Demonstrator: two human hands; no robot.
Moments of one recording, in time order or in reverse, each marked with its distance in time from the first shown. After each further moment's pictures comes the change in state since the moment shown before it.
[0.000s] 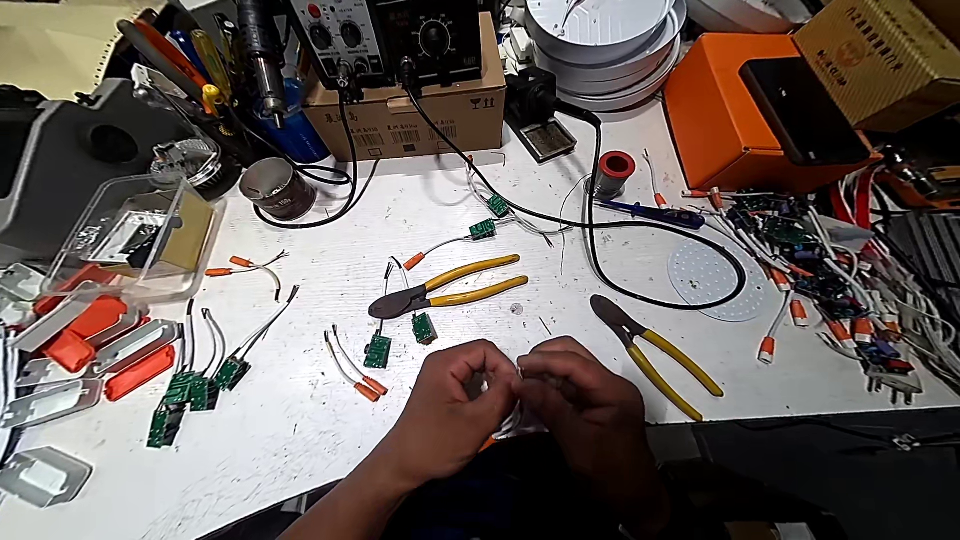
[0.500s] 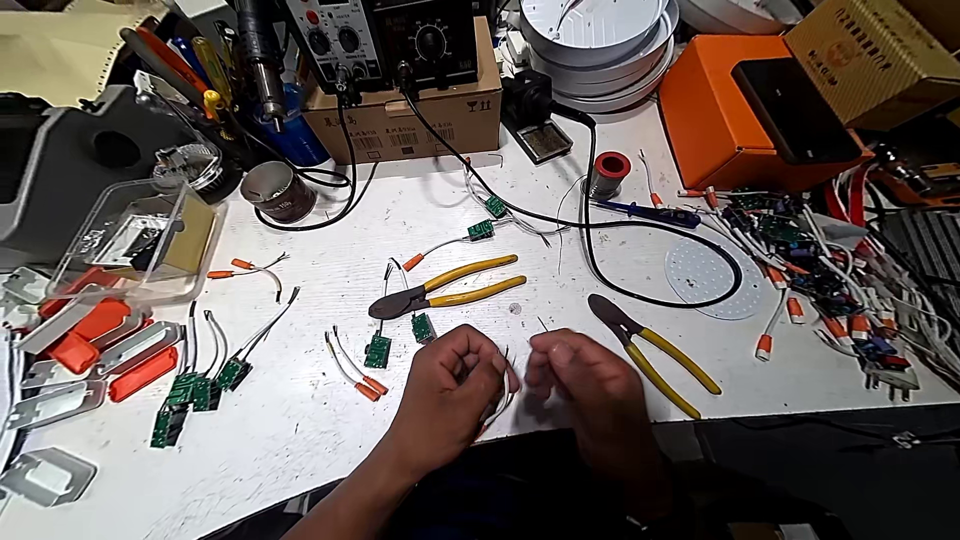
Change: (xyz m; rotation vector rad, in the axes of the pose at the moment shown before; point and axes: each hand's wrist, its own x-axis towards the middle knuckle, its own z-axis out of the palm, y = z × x) left_hand 0.001 0.004 0.000 -0.017 0.083 -0.034; right_hand 0.004 0.002 -0.004 0.176 0.108 0.173
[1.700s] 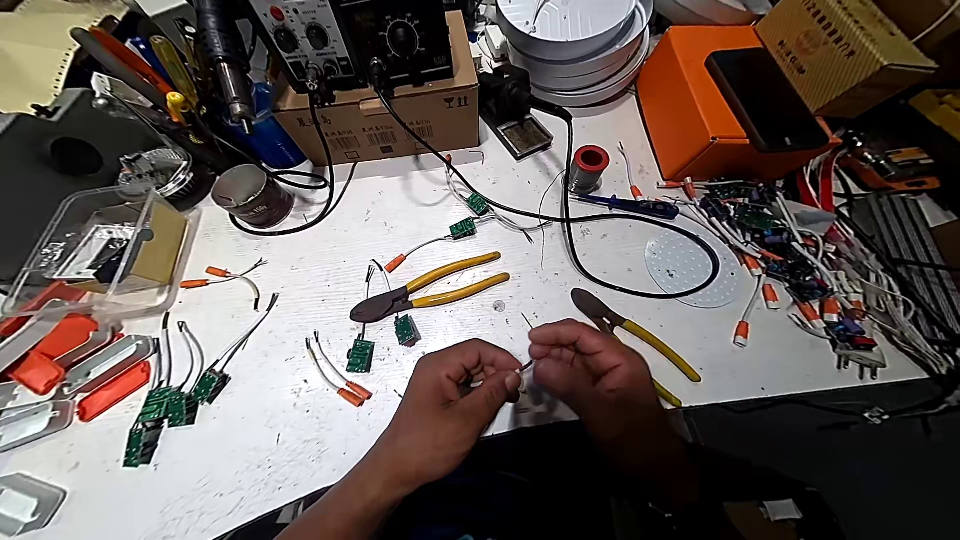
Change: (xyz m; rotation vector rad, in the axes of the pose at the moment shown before) left_hand 0.001 0.001 0.009 0.029 -0.122 -0.038; right_hand 0.005 -0.015 -0.027 -0.093 -0.131 -0.002
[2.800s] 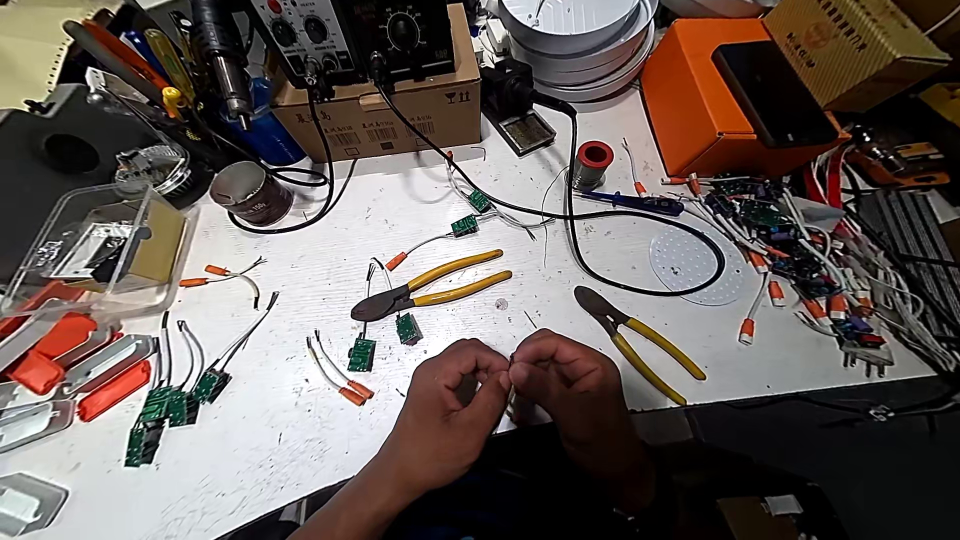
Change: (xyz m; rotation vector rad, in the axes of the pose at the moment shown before) left_hand -0.005 -0.012 0.001 0.162 0.086 0.137; right_hand -0.004 0.012 0.029 0.175 0.041 0.040
